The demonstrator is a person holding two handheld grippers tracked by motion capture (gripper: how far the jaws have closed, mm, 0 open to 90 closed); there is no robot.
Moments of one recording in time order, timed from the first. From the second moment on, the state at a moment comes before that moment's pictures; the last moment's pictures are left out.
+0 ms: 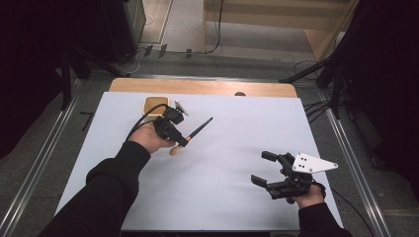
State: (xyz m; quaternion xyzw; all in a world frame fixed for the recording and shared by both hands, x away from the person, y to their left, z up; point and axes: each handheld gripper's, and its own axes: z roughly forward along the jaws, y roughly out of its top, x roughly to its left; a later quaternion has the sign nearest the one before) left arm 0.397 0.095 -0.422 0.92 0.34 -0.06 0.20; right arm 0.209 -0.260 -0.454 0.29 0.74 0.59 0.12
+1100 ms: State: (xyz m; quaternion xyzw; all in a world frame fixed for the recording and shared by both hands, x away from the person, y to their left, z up) left arm 0.320 0.152 -0.416 0.90 0.28 -0.08 0.33; right arm 0.219 -0.233 -0.452 0.28 0.77 0.57 0.10
